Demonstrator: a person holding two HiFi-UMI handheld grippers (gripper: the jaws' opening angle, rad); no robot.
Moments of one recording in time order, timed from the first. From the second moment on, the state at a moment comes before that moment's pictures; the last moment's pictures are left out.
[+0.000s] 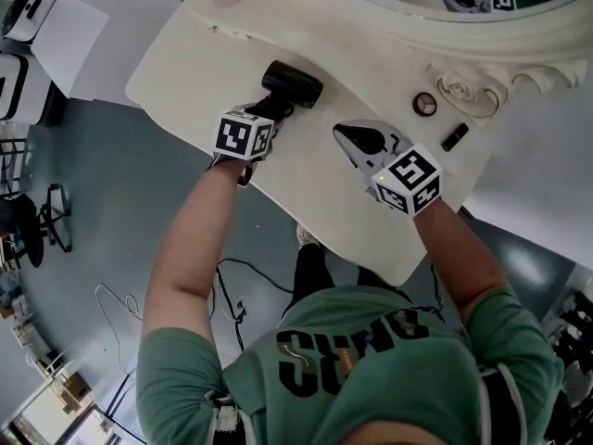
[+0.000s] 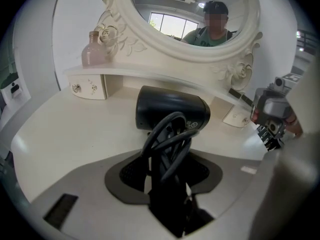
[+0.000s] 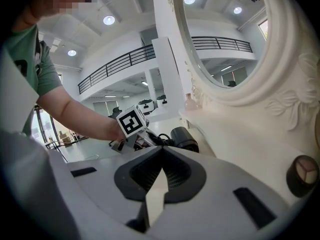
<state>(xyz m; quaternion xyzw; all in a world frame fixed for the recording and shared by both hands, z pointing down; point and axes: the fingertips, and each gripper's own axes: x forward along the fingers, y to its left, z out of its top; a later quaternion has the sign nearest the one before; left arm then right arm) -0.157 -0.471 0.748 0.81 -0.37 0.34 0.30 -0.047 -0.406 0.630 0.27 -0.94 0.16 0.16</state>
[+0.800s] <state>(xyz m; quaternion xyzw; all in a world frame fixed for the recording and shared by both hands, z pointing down) -0.154 -0.472 0.748 0.81 -0.37 0.37 0.29 -0.044 -0.393 0.623 0.27 -0.94 0.16 0.16</state>
